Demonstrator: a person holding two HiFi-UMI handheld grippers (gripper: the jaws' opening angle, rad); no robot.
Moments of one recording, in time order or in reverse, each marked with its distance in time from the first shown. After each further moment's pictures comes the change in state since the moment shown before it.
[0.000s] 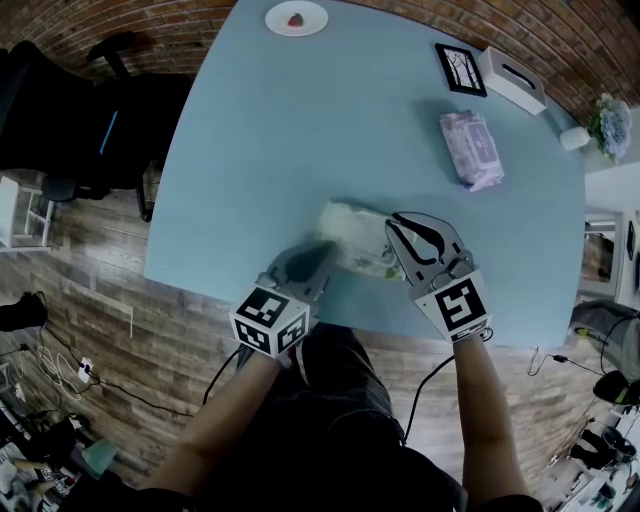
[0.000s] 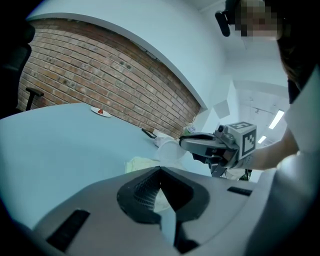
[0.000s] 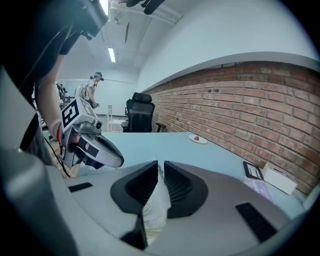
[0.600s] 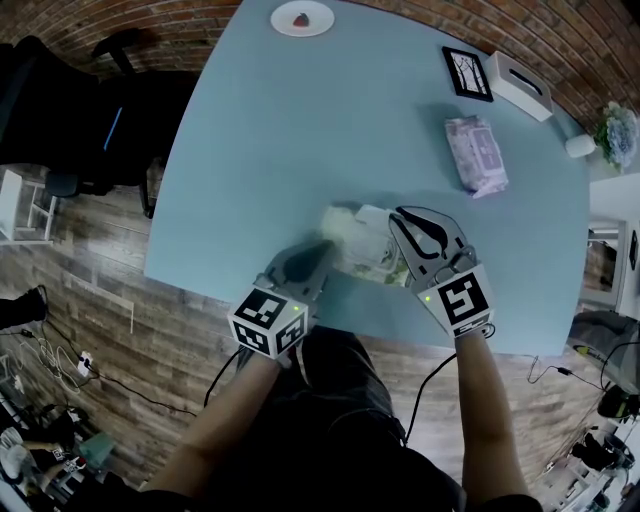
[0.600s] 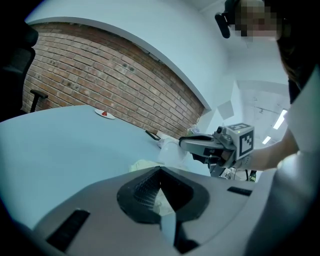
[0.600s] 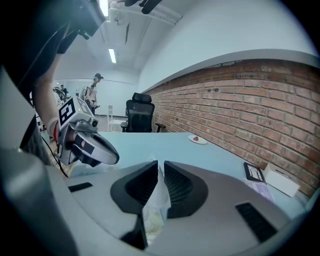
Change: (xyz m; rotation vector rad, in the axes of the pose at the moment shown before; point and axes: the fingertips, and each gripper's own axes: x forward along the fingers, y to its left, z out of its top) left arm 0.002 0.008 0.006 -0.009 -0.020 0.045; right arm 0.009 -0.017 -0.004 0.002 -0.006 0.010
